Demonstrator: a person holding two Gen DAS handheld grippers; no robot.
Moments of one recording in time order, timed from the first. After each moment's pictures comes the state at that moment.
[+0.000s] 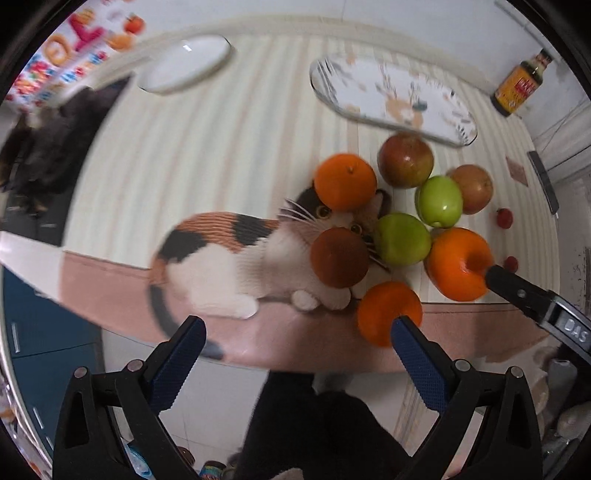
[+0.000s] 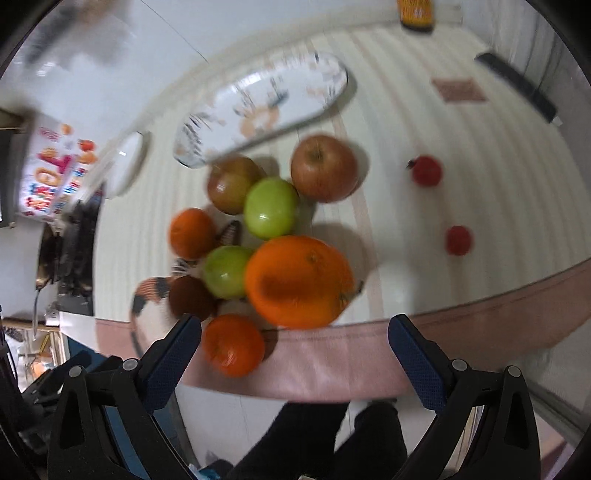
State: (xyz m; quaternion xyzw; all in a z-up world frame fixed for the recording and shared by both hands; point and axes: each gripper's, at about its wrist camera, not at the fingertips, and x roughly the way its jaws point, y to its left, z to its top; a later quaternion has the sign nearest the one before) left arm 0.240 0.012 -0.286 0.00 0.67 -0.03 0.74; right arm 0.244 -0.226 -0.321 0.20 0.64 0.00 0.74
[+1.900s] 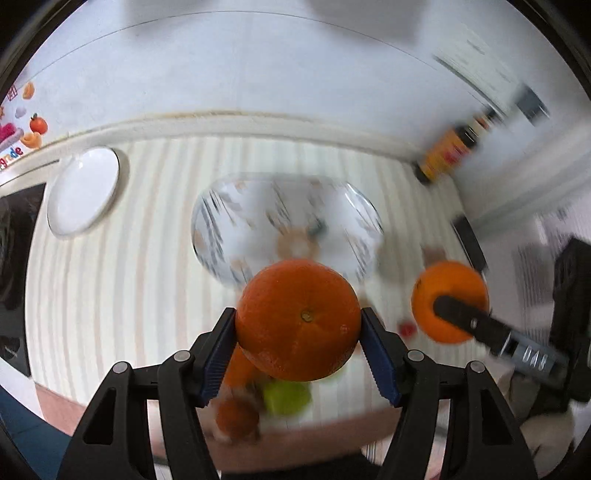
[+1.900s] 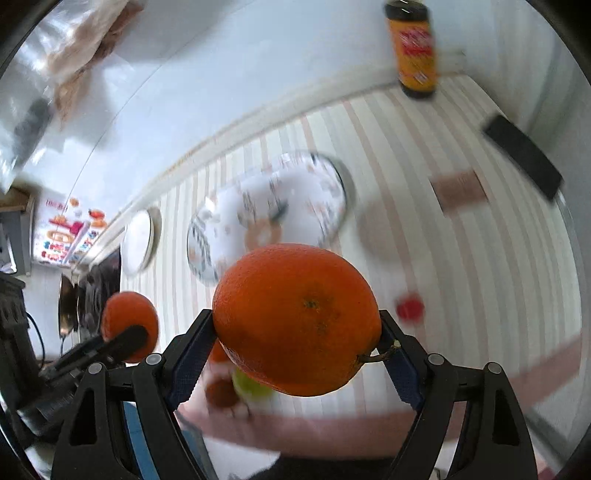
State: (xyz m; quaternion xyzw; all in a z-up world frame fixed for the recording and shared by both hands) left arm 0.410 -0.060 -0.211 -0.04 0.61 -0.14 0.78; right arm 0.369 -0.305 -0.239 0.25 0.59 0.01 0.77
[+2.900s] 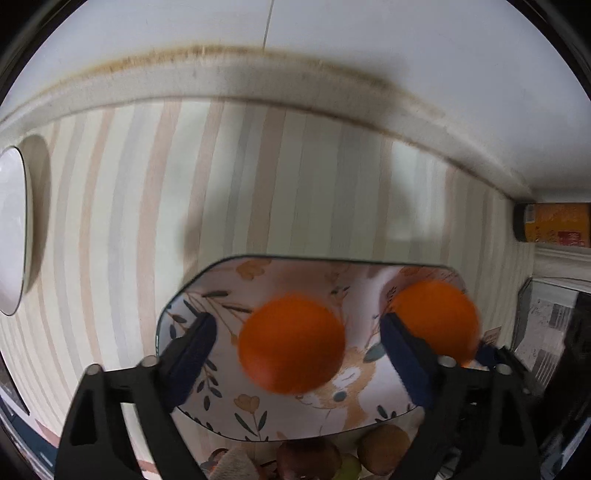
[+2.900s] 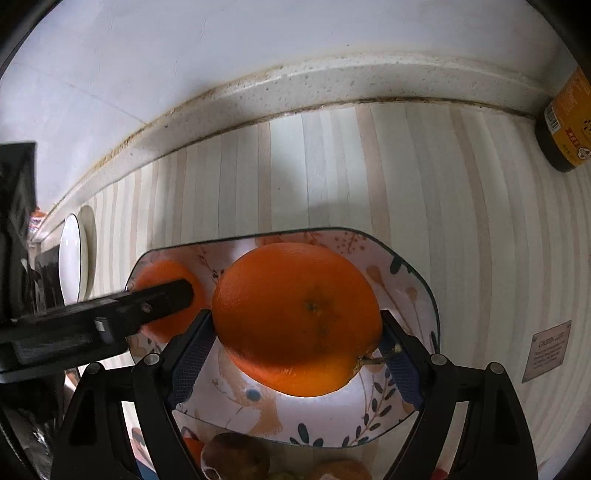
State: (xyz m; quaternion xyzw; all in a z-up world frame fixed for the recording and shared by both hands) left arm 0.587 -0.083 -0.357 -0.07 0.74 -0.09 0.67; right arm 0.550 -0.258 -0.366 0.16 0.69 0.03 0.71
